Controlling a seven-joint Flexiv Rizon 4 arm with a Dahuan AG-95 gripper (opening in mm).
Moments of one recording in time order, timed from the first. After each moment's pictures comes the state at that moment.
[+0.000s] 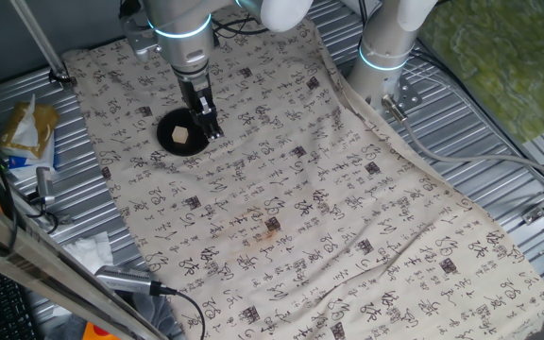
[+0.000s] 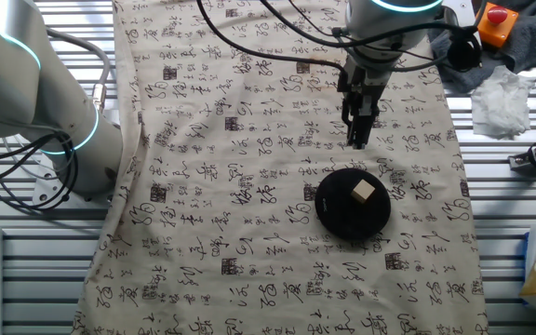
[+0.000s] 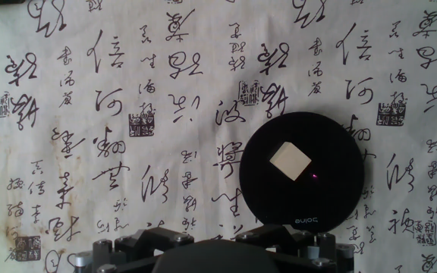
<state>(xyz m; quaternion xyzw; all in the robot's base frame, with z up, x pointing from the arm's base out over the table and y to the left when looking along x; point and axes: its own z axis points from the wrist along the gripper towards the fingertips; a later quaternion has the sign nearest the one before) 0.500 0.000 0.170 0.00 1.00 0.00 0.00</state>
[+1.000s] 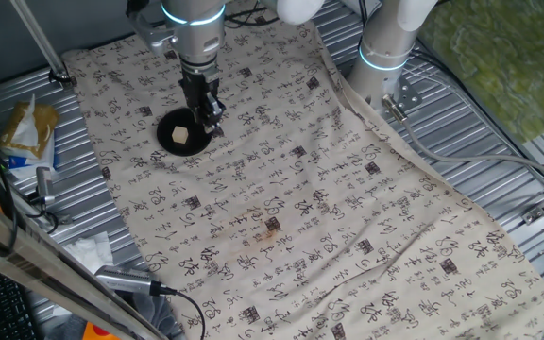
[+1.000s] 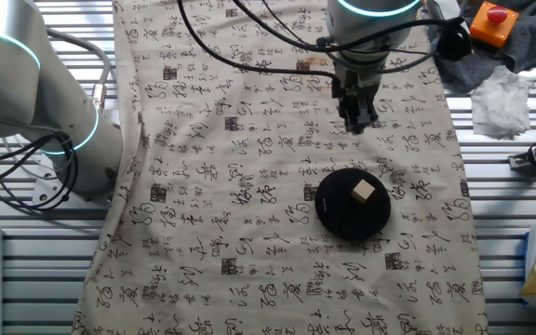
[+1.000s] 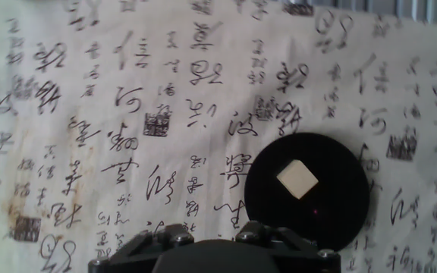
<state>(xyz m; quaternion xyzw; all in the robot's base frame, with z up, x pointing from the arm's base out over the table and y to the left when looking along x) 0.498 0.002 0.175 -0.10 0.99 0.01 0.05</state>
